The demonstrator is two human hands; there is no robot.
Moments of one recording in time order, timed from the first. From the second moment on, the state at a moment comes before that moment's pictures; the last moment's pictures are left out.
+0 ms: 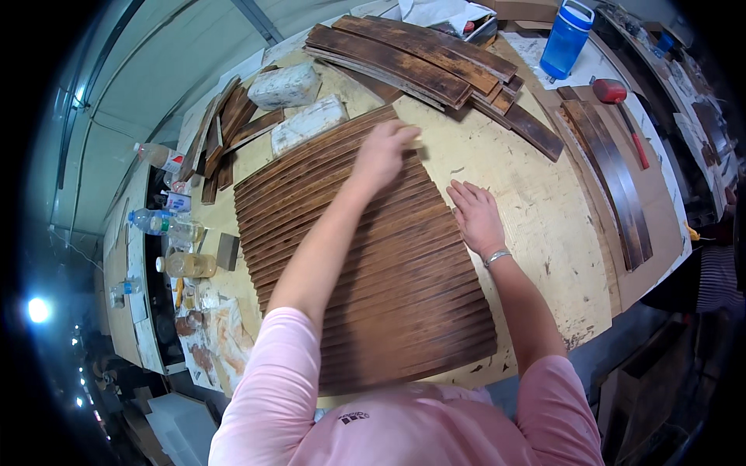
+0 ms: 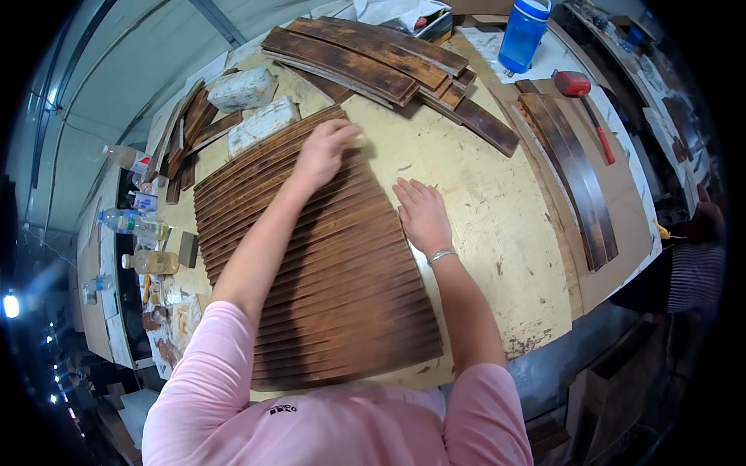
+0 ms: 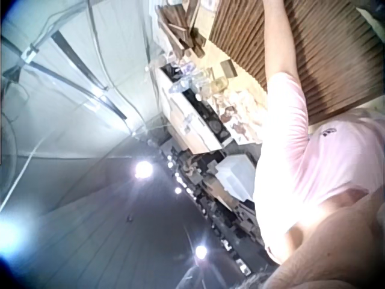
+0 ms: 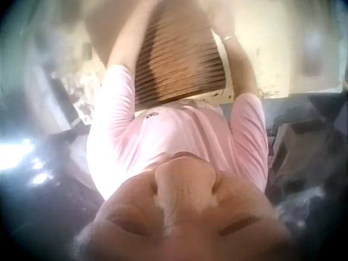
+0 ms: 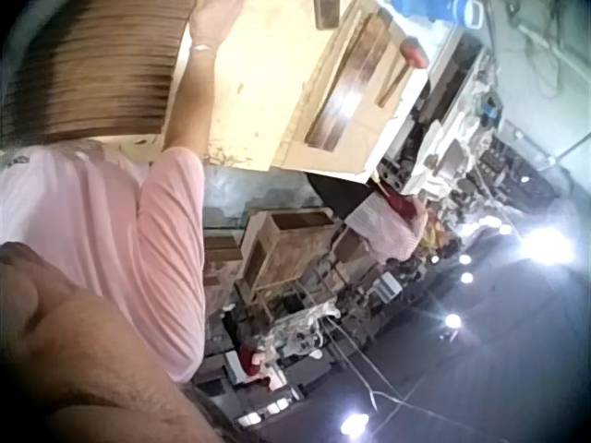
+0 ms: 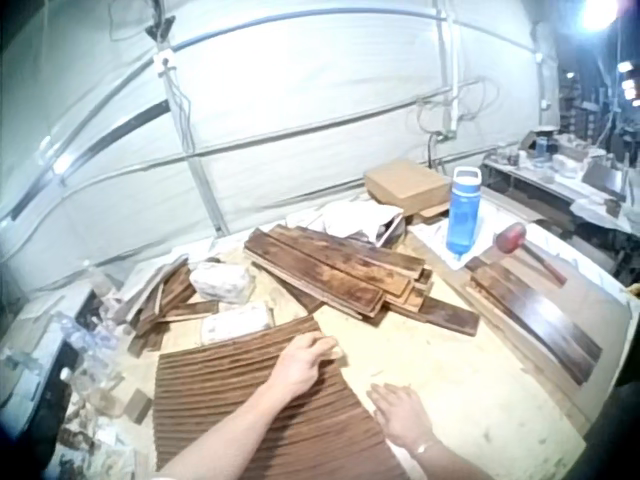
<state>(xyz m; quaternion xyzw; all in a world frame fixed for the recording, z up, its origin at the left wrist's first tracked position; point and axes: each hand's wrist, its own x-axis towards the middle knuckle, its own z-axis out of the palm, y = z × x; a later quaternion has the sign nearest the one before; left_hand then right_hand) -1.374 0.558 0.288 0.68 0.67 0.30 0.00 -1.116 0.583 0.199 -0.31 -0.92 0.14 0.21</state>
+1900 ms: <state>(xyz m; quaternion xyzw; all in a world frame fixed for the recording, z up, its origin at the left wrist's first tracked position) -1.477 0.432 0.285 0.55 0.77 0.30 -0.07 -1.117 0.585 0.197 -0.31 -0.92 0.15 0.18</state>
